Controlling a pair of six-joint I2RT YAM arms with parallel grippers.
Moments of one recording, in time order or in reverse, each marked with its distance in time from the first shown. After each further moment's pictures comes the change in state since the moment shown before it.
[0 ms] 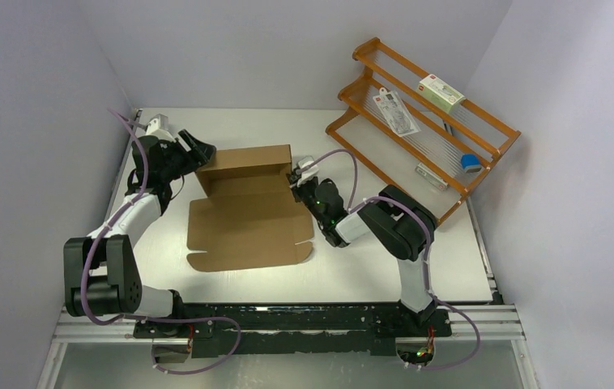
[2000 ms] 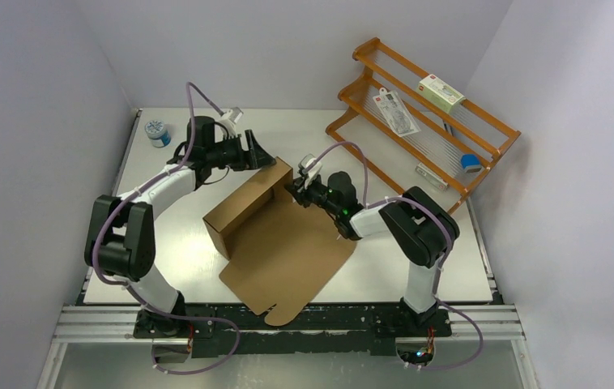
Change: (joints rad) left arm -0.297 0.252 0.298 -0.228 0.312 0.111; right arm -0.104 -0.143 -0.042 -0.236 -0.421 0.002
